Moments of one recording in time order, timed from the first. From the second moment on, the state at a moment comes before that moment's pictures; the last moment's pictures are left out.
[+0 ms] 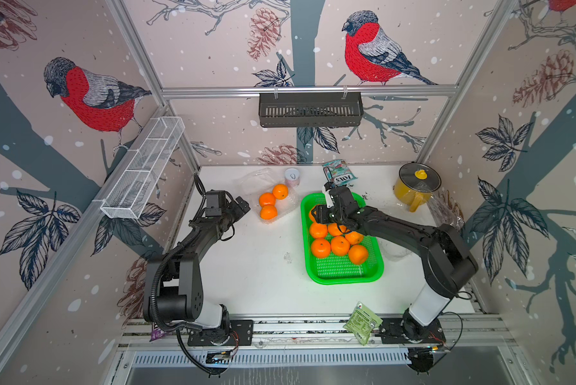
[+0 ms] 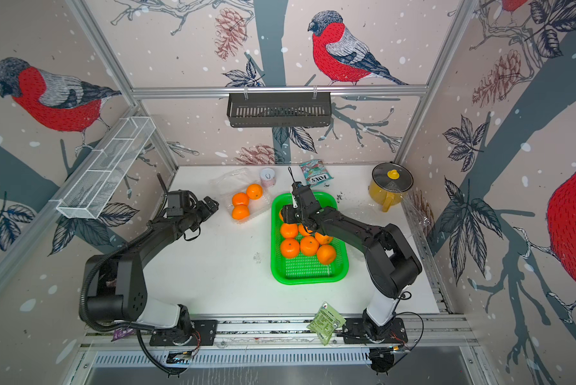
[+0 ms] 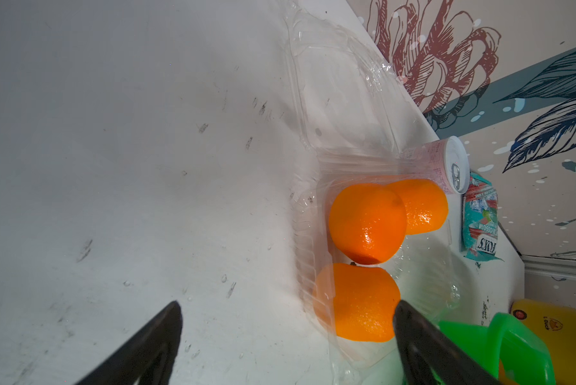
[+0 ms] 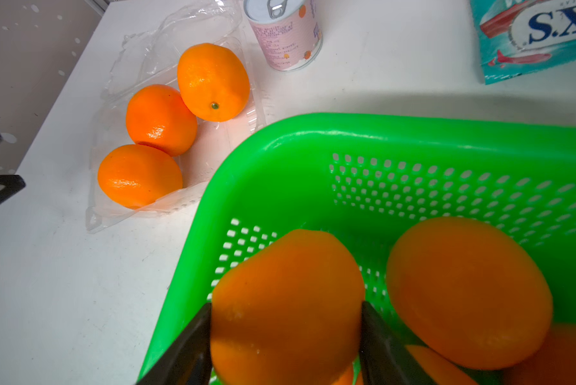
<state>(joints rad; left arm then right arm) 0.04 1.48 0.86 -0.14 0.20 -0.69 0.64 1.74 1.14 -0.13 -0.06 0.39</state>
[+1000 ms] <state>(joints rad) -0.03 1.83 1.15 -0.18 0.23 -0.73 0.70 1.24 0.94 -0.16 0.17 0.19</state>
